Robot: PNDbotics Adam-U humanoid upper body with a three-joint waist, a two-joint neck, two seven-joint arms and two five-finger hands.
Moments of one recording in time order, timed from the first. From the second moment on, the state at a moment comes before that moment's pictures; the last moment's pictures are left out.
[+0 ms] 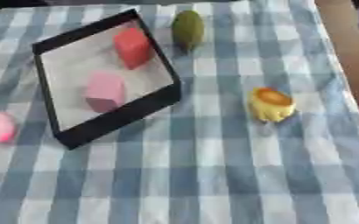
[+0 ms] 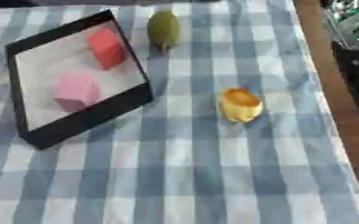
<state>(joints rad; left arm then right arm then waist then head) -0.70 0.67 0.04 -1.28 0.31 0.01 0.43 -1.08 -0.51 0.16 -0.87 0.05 -0.05 0.06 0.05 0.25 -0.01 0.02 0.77</state>
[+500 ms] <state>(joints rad) -0.70 0.67 0.04 -1.28 0.31 0.01 0.43 -1.08 -0.51 0.16 -0.87 0.05 -0.05 0.06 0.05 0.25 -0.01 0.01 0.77</state>
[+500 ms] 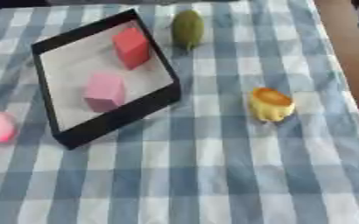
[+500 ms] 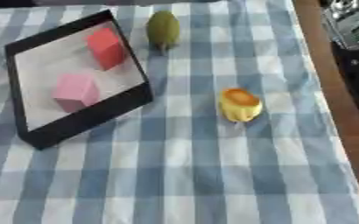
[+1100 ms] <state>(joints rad) -0.71 0.67 0.04 -1.28 0.31 0.01 0.43 -1.16 -0.45 0.21 -0.86 0.35 -0.03 0.20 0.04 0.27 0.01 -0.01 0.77</state>
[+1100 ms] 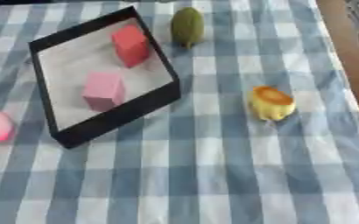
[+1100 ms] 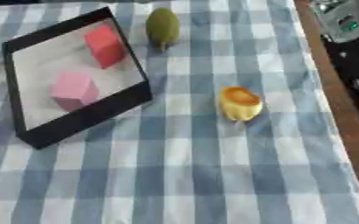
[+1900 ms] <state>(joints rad) -0.73 0.65 0.03 -1.28 0.30 0.02 0.42 -1.24 -0.33 0.15 -0.78 0.71 -0.06 0.42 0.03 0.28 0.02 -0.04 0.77</state>
